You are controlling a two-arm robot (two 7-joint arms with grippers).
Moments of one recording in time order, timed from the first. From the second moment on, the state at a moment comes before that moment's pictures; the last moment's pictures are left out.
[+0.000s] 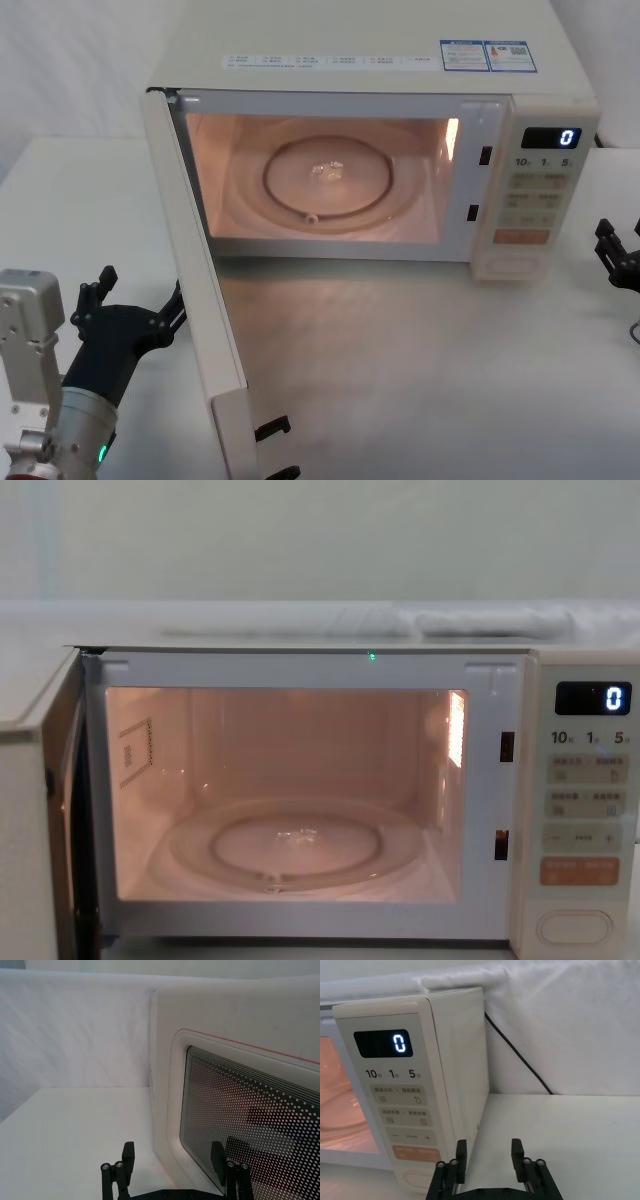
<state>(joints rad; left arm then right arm) 0.27 0.24 0.04 -1.85 -0.25 -0.02 -0.02 -0.02 0.19 0.03 -1.69 0.26 0.14 0.21</state>
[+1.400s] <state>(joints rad) 0.27 0.24 0.04 -1.85 -0.25 -0.02 -0.02 -0.02 0.19 0.03 -1.69 0.25 0.14 0.20</state>
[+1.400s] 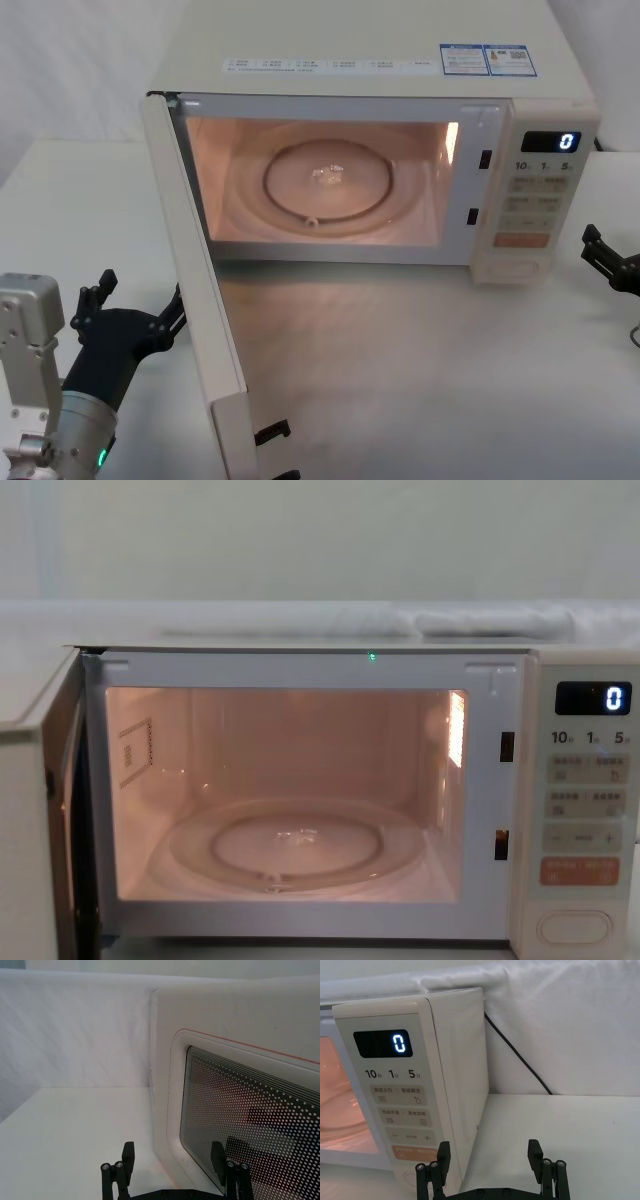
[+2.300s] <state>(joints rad) 0.27 0.24 0.04 -1.85 -0.25 -0.02 -0.02 -0.02 0.19 0.03 -1.69 0.25 0.14 0.20</state>
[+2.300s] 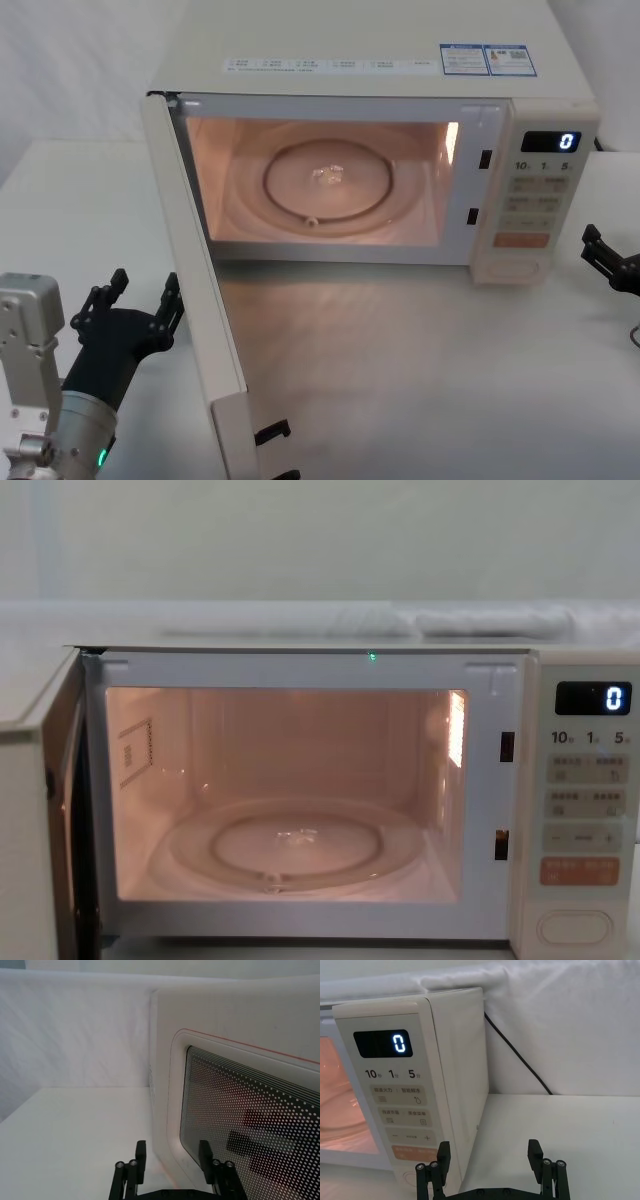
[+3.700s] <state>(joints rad) 0.27 0.24 0.04 -1.85 -0.25 -0.02 -0.02 -0.02 0.19 0.03 -1.69 0.25 0.14 0.20</state>
